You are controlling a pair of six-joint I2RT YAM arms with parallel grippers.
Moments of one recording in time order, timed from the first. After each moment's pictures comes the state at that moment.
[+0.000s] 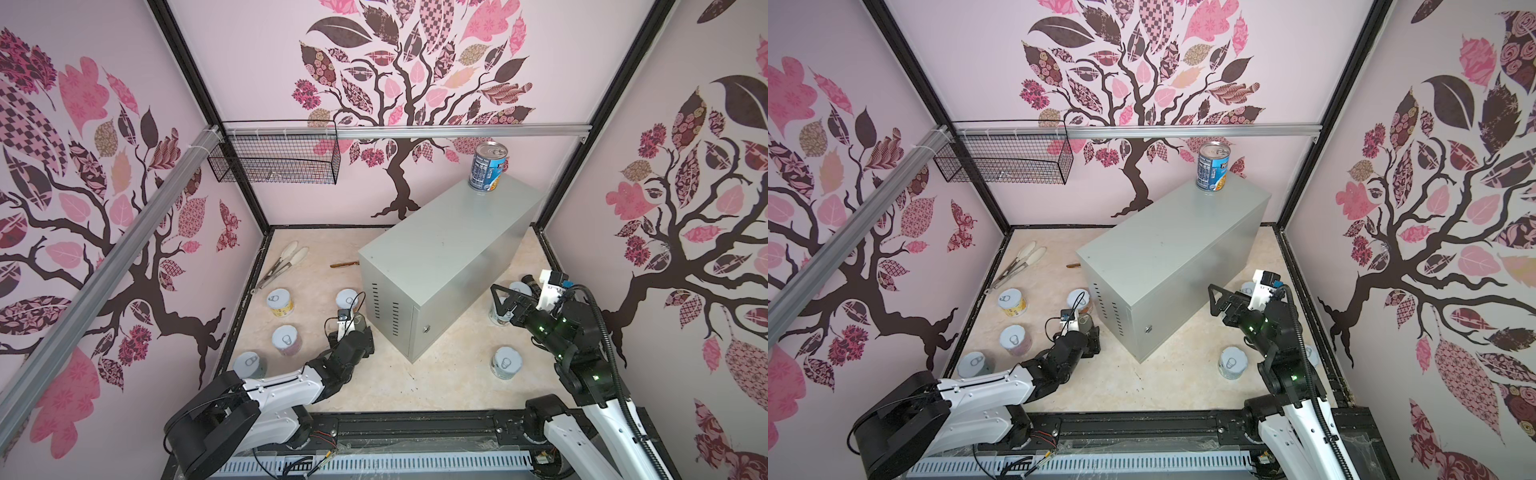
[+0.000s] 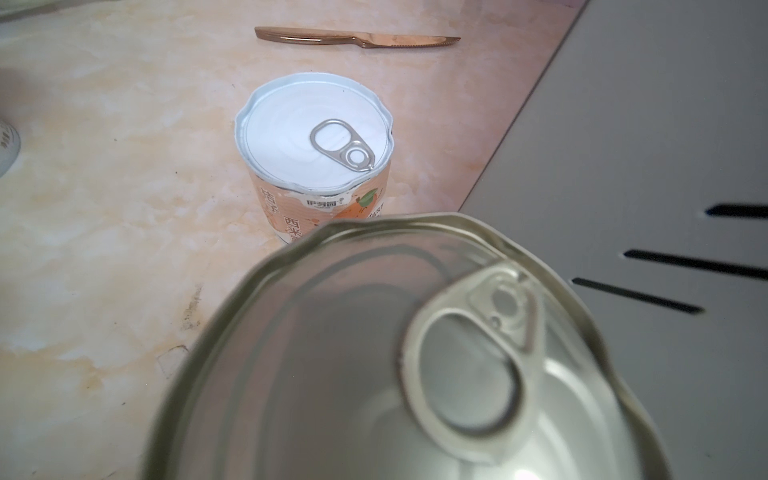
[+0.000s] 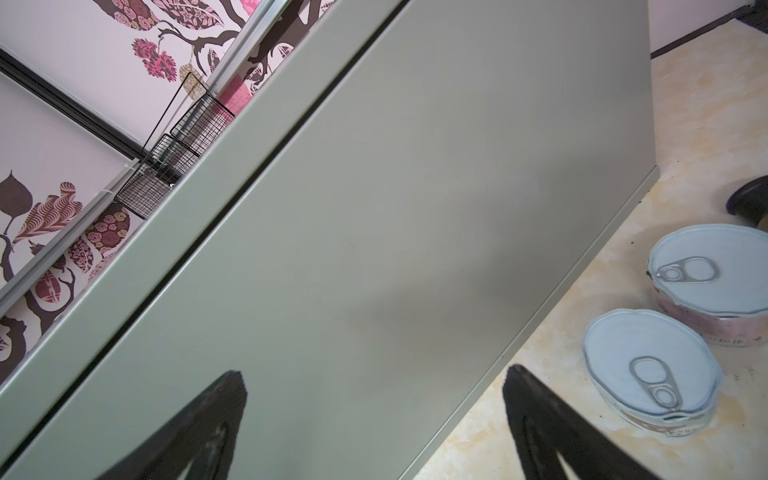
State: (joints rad) left arm -0.81 1.17 0.25 0.25 -0.58 -0.59; right arm 0.20 0.52 0.64 -0.33 -0.19 0.63
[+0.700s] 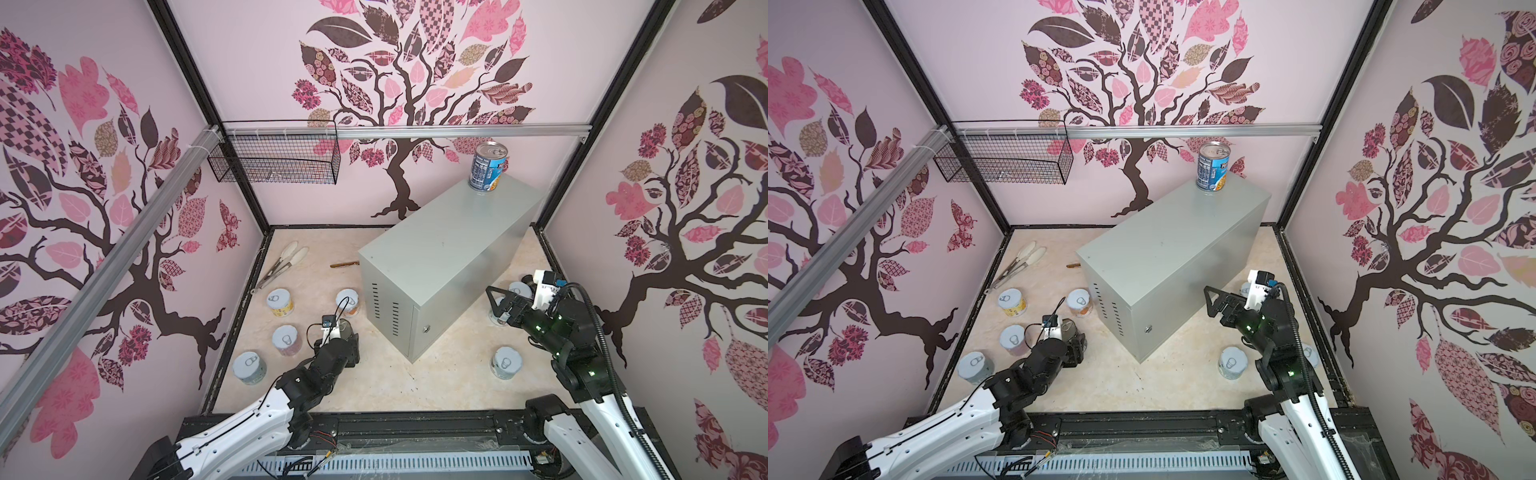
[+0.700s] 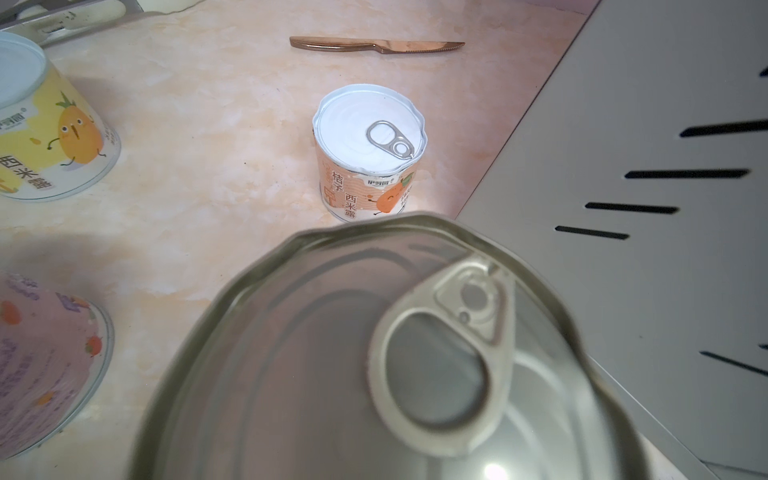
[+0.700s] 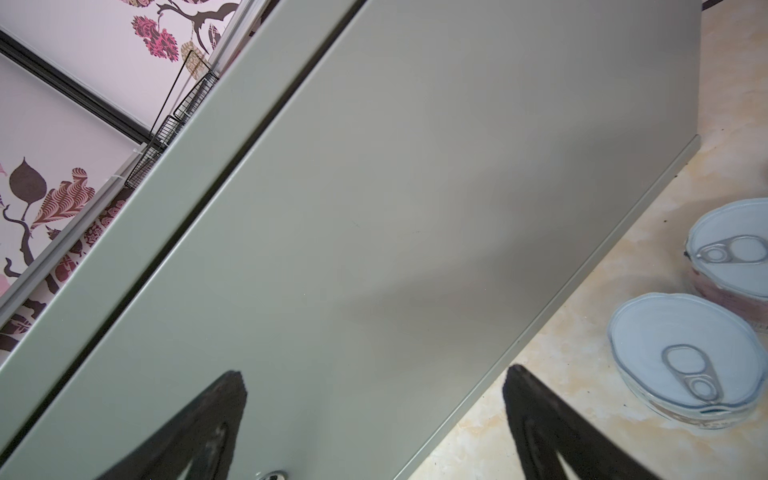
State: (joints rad) left arm -0.80 0.67 0.26 -0.27 -0.54 -0.58; right arm 0.20 0.55 0.63 -0.31 -0.25 0.65
